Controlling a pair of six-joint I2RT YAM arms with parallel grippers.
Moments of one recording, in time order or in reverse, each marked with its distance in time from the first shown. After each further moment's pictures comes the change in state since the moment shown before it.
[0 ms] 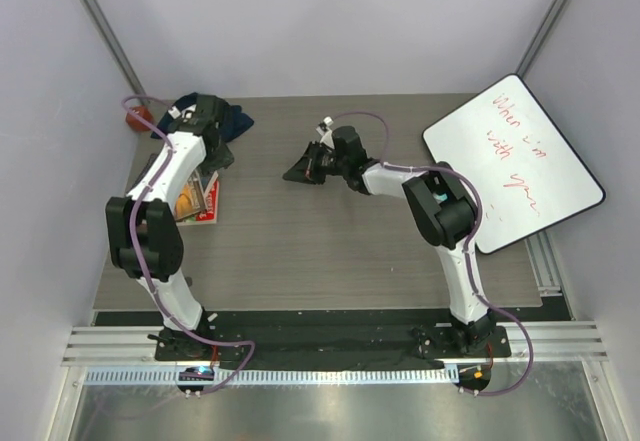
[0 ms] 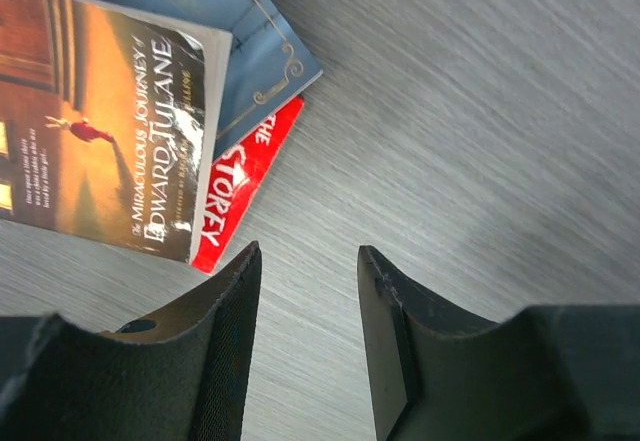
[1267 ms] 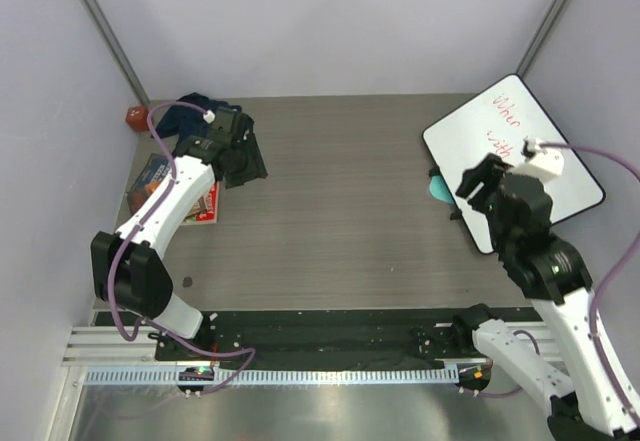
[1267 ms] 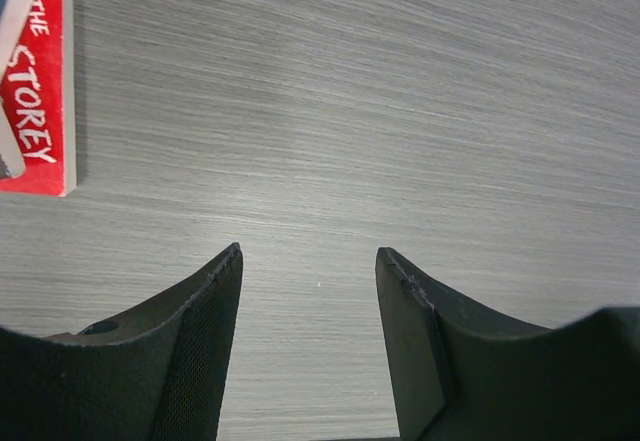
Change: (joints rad) left arm -0.193 -0.238 -0.165 0.058 0.227 0.070; right arm -0.193 -1.487 -0.331 -1.139 1.162 -0.551
